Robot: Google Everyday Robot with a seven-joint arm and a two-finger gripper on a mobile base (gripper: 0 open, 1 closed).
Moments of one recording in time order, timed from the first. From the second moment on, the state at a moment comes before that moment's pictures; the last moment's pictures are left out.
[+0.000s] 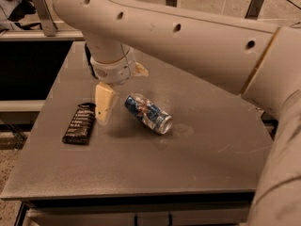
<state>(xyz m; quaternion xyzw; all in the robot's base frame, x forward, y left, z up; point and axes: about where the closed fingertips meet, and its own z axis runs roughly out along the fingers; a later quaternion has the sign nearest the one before) 0.536 0.055 0.852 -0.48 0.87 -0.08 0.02</state>
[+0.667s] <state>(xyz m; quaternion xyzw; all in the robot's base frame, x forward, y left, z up) 0.541 0.048 0.849 -0.46 0.88 -0.06 0.03</state>
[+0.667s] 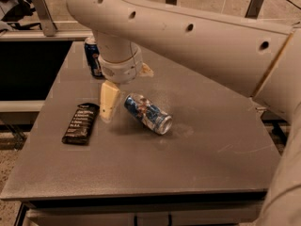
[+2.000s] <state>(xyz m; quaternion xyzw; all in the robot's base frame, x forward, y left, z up) 0.544 0.019 0.838 -0.42 0.91 -0.06 0.04</state>
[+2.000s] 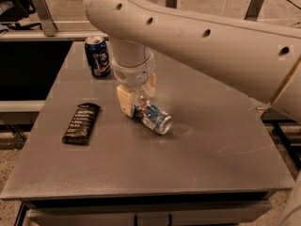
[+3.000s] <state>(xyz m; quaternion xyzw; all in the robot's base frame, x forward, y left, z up) 0.537 0.043 0.884 -0.54 0.83 -0.08 0.04</state>
